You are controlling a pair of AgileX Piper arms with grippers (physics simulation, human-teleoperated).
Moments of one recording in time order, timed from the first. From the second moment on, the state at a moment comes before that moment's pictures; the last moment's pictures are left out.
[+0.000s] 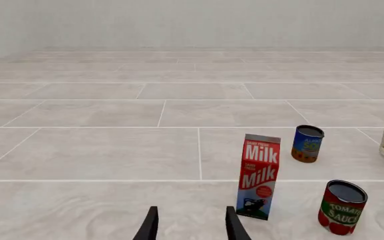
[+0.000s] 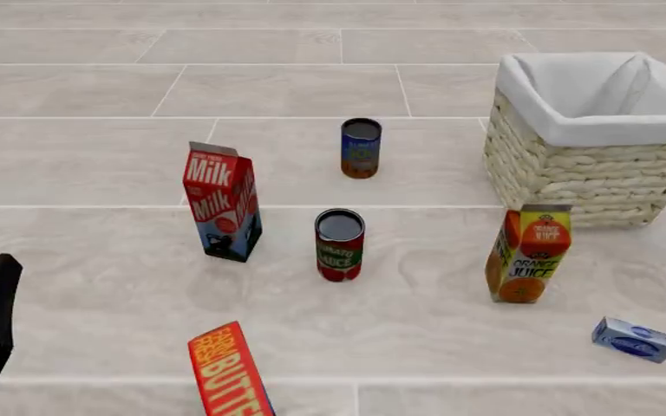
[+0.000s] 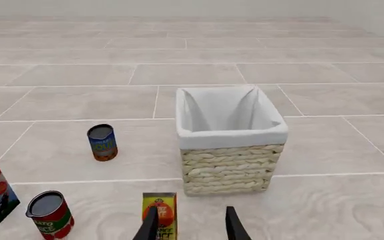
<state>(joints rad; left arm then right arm) 0.00 0.01 0.00 0.00 0.00 -0.05 0.23 -0.42 0.34 -0.01</state>
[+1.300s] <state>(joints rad) 0.00 0.01 0.00 0.00 0.00 -0.12 0.82 -0.61 0.81 -0.71</state>
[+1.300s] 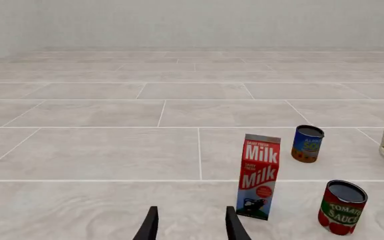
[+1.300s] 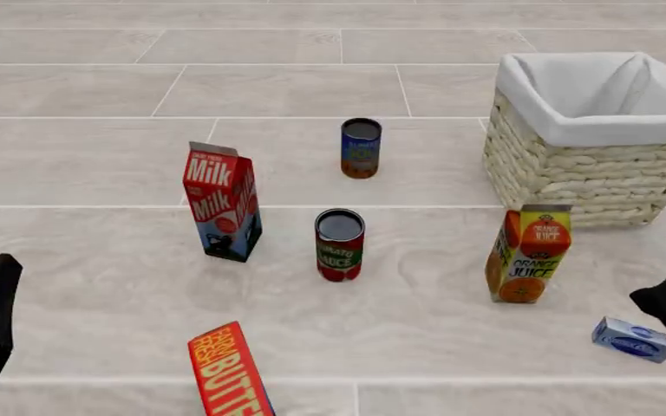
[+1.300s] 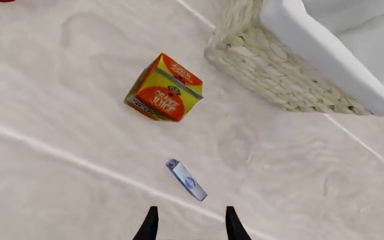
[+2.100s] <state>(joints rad) 0.00 0.01 0.00 0.00 0.00 -0.27 1.18 -0.58 0.66 -1.11</state>
